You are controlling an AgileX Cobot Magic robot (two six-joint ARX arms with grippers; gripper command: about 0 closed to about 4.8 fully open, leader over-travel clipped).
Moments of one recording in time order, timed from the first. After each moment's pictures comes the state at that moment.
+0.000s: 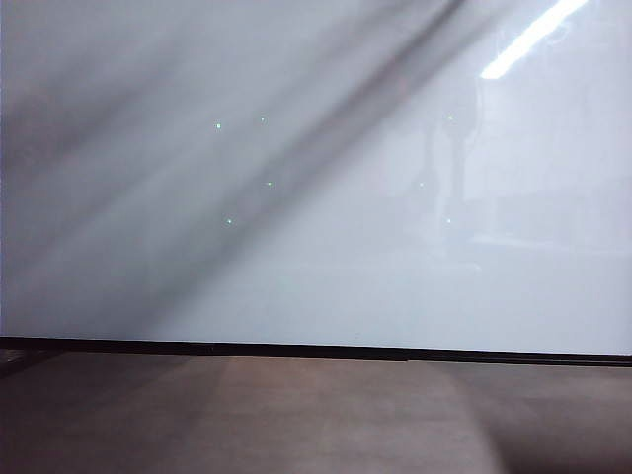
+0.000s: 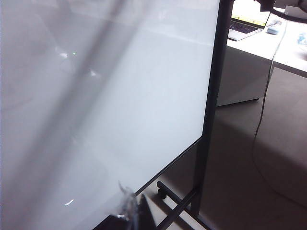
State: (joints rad) left arm -0.63 1.29 1.36 -0.26 0.17 0.14; right arm 0.18 1.39 1.53 -0.12 0.04 -0.26
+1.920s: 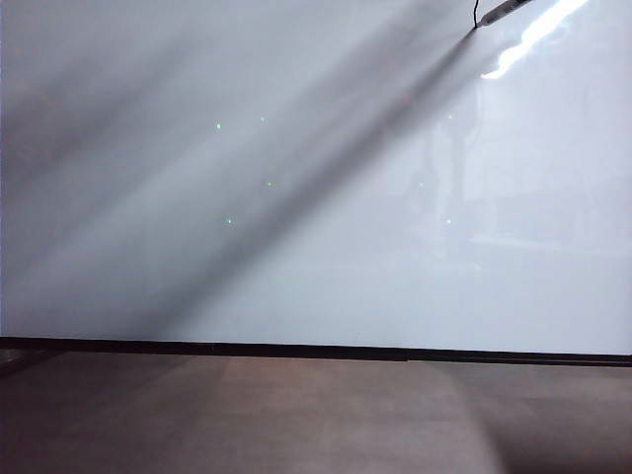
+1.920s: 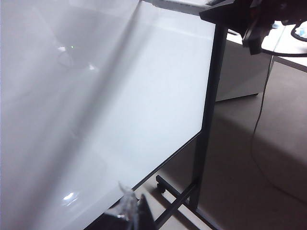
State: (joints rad) left arm -0.63 1.29 1.36 -0.28 0.17 0.14; right arm 0.18 1.43 1.53 -0.33 0.06 -0.26
